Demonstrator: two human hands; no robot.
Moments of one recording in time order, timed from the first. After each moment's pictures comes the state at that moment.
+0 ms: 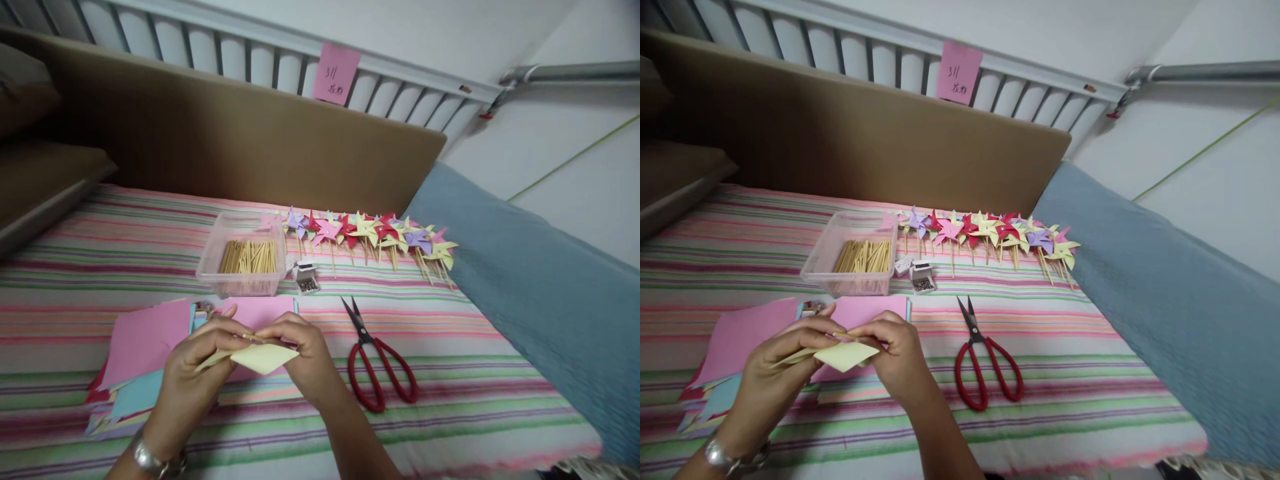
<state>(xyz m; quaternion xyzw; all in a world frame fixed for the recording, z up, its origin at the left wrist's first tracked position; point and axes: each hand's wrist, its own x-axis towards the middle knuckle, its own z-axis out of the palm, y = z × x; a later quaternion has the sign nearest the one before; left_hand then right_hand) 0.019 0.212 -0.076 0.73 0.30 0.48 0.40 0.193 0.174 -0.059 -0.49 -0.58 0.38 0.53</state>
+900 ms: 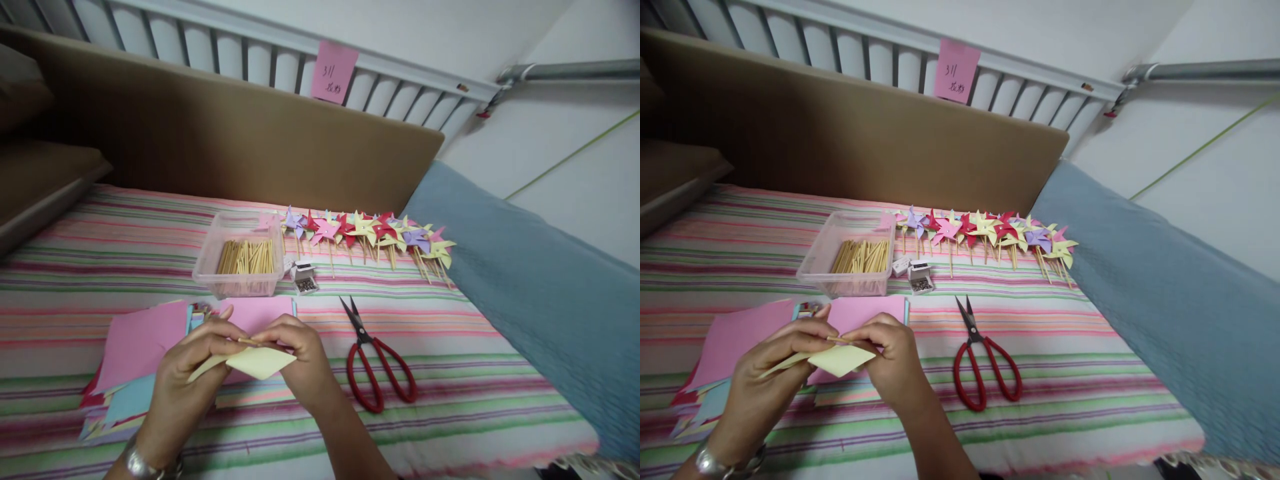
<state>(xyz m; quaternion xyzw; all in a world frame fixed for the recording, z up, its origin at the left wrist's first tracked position) 0.018 0.211 -0.071 0.75 0.28 0.49 0.35 0.189 0.174 -0.059 -0.47 -0.58 0.36 0.56</state>
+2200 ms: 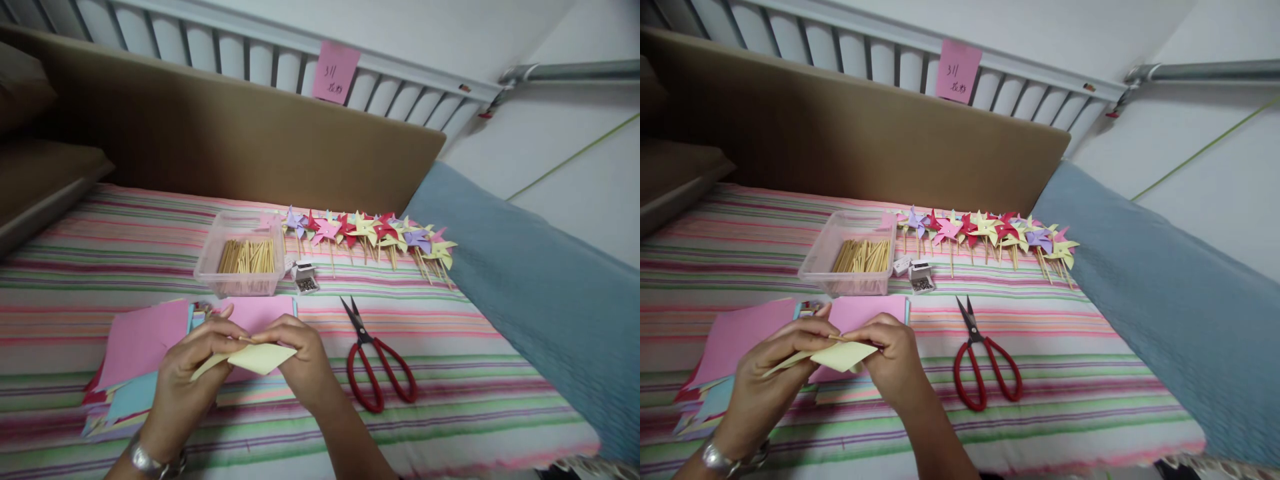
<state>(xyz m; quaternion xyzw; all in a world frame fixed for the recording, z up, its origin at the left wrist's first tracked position) 0.019 0.210 -0.071 0.74 0.30 0.49 0.35 0.189 0.173 -0.060 -0.48 -0.57 0.38 0.55</state>
